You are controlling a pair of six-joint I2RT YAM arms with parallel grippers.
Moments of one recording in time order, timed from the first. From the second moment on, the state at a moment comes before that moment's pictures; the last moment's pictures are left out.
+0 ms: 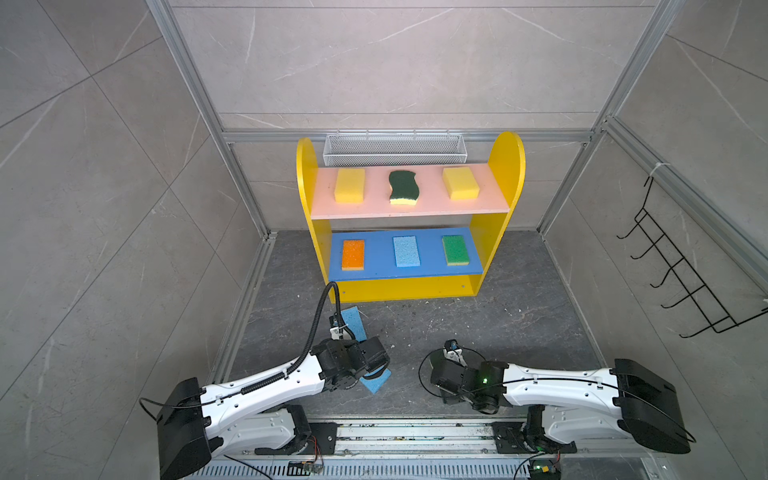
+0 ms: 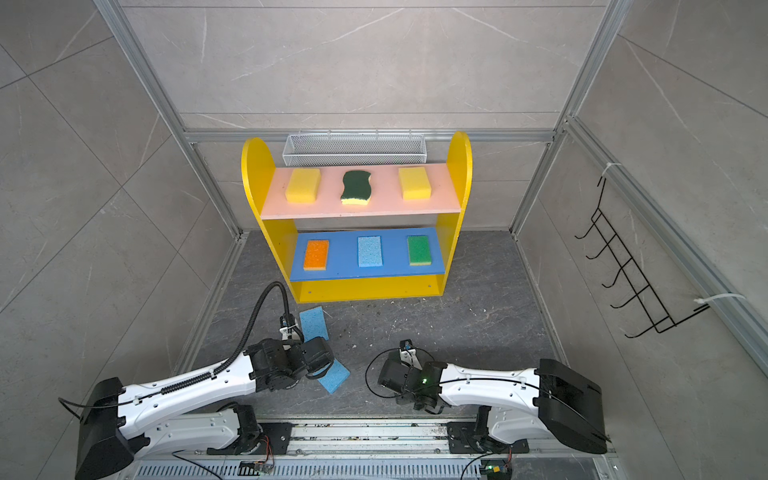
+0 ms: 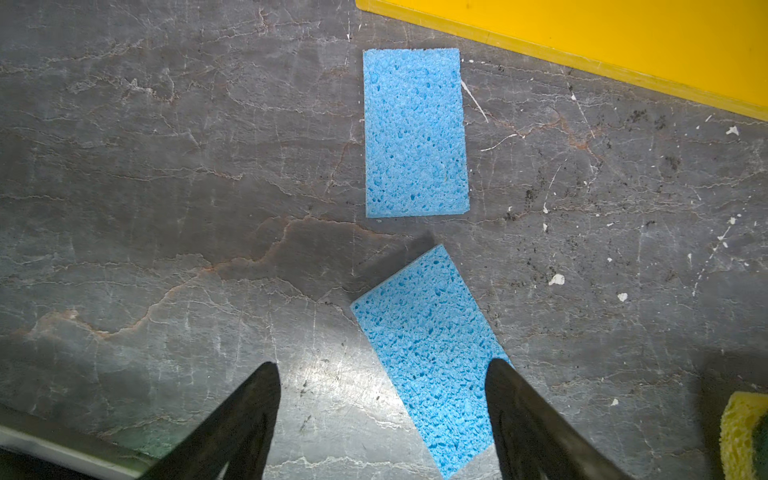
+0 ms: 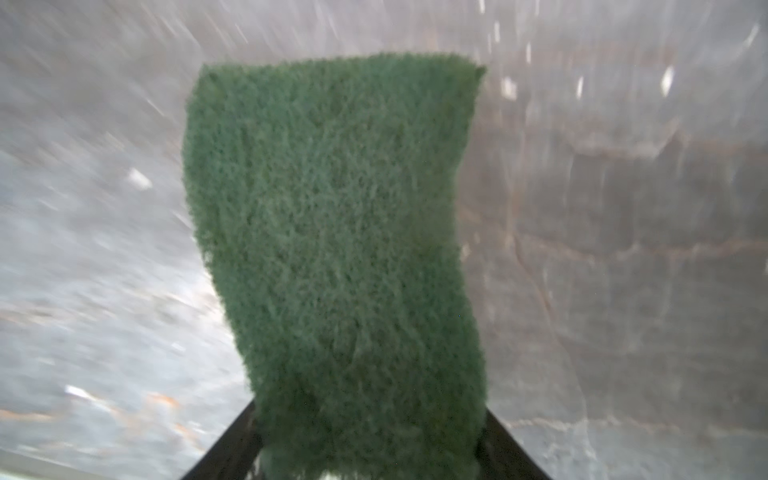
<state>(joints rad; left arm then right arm) -1.10 1.11 0.80 -1.04 -0.58 -1.32 1.20 1.29 0.65 -0.65 0.32 0.94</state>
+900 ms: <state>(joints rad) -1.11 0.97 0.79 -1.09 -0.62 -1.33 1.07 1.56 0.95 -0.60 0.39 0.94</state>
